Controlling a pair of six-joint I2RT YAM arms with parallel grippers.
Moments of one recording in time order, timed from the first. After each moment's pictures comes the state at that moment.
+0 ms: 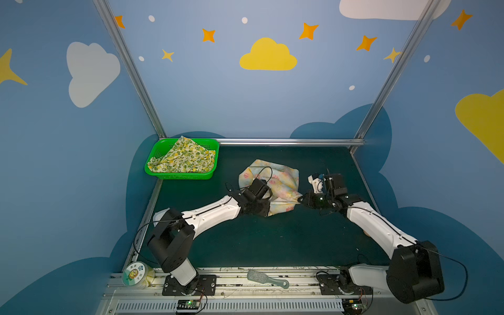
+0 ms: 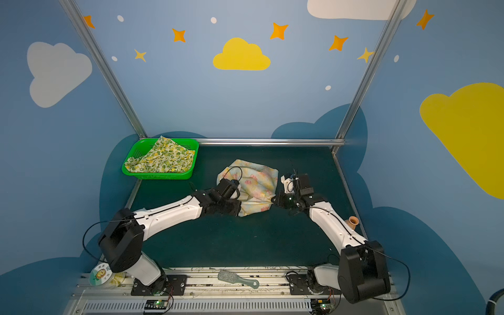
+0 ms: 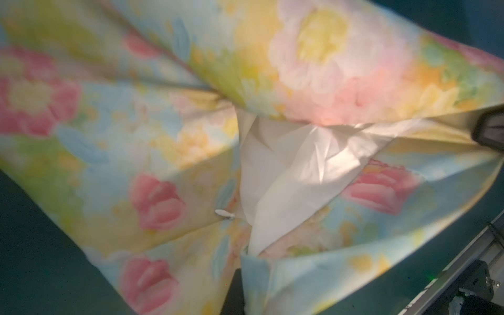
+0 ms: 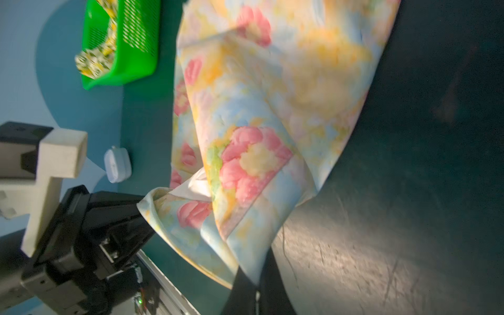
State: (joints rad) left arm -0.78 1.63 1.07 -0.45 0.08 -0.53; right arm 0.31 1.25 0.78 -0.43 -0.45 0.47
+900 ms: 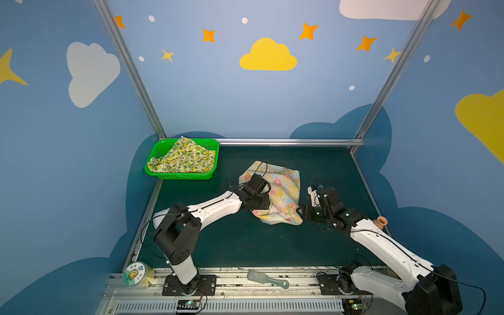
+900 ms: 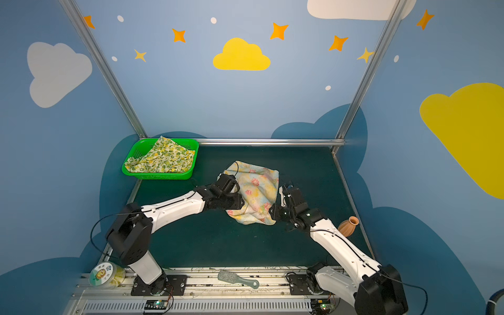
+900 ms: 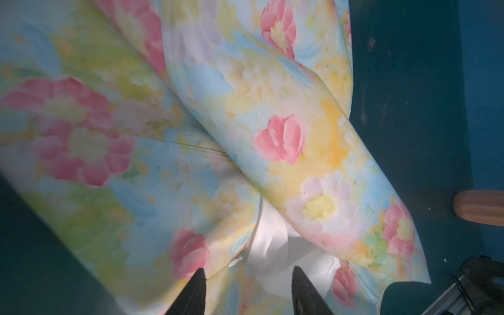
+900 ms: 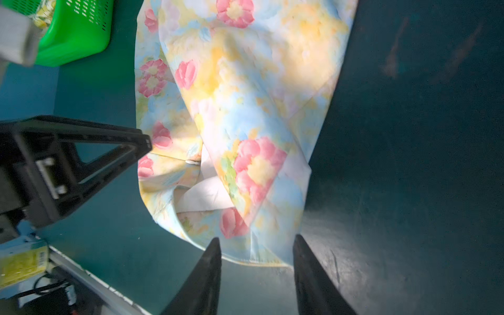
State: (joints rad) left arm -0.72 1.74 1.18 -0.41 0.10 -0.63; right arm 0.55 1.12 0.76 -0.52 -0.12 0.52
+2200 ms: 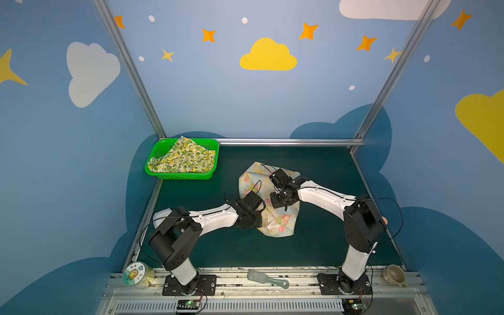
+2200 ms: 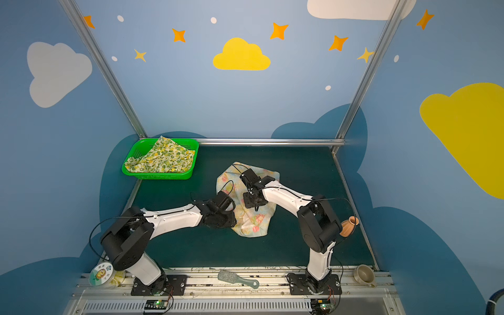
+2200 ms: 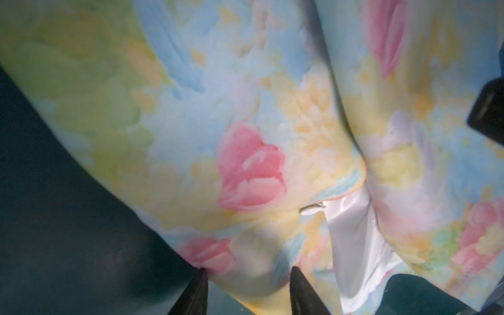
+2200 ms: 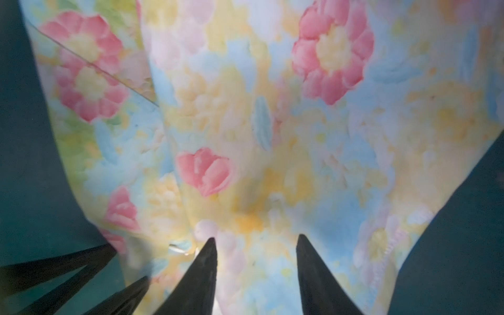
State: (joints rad) left arm -0.76 1.64 0.89 -0.38 0.09 -0.76; right arm 0.75 1.82 1.34 -0.74 0.04 0.42
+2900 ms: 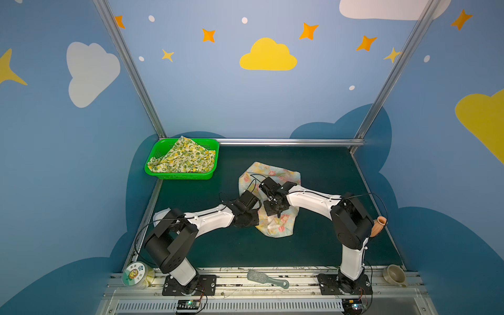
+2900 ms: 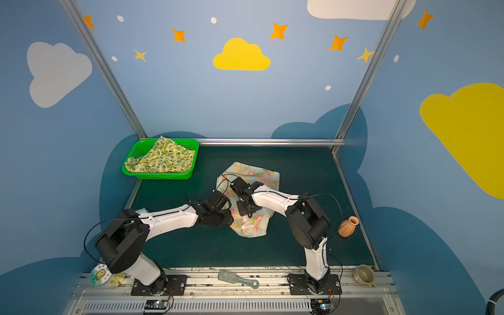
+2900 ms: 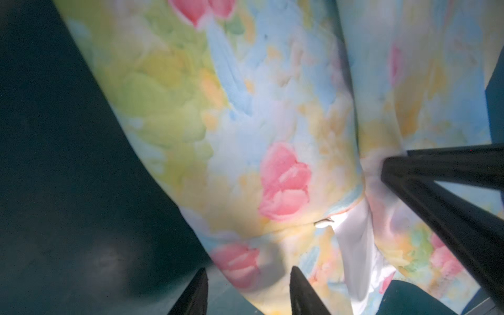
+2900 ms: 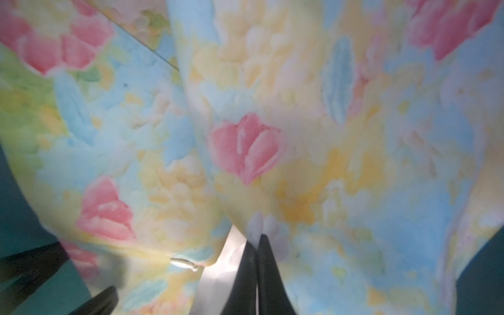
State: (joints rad) left arm -0.71 1.61 0.86 -0.35 0.09 -0.79; right arm 0.83 1.91 1.36 -0.76 0.12 0.44
